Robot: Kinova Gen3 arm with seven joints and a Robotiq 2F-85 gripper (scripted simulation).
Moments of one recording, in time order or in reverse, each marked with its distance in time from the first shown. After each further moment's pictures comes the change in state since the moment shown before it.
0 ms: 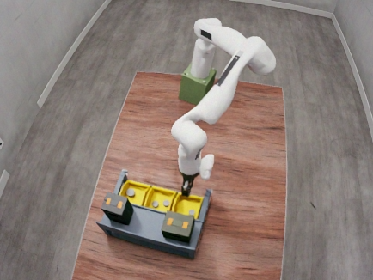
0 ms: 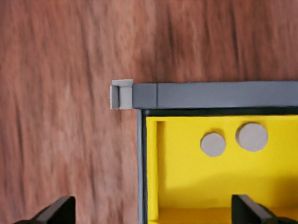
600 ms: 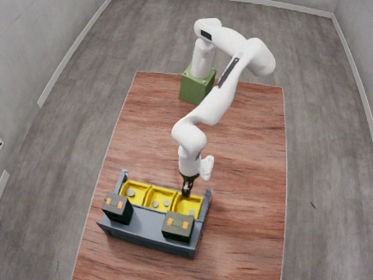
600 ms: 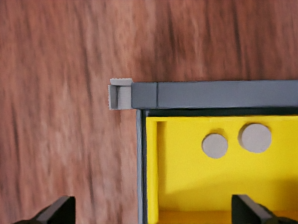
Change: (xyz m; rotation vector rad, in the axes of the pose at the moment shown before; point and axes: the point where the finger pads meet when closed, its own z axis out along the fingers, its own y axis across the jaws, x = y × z) arm 0.000 0.000 0.009 0.000 0.000 0.000
